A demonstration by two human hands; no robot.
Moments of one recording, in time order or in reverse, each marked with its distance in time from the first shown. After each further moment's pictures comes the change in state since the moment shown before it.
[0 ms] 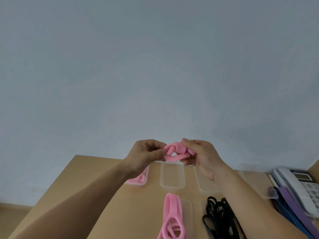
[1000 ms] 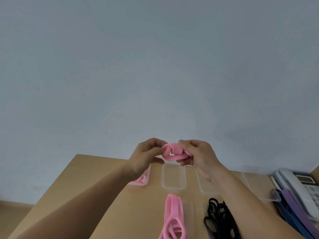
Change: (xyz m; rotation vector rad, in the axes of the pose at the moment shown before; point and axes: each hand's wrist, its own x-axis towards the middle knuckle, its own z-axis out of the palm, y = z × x) left_hand -0.001 0.000 0.001 0.014 0.074 -0.031; right_hand 0.006 0.004 0.012 -0.073 0.008 -0.035
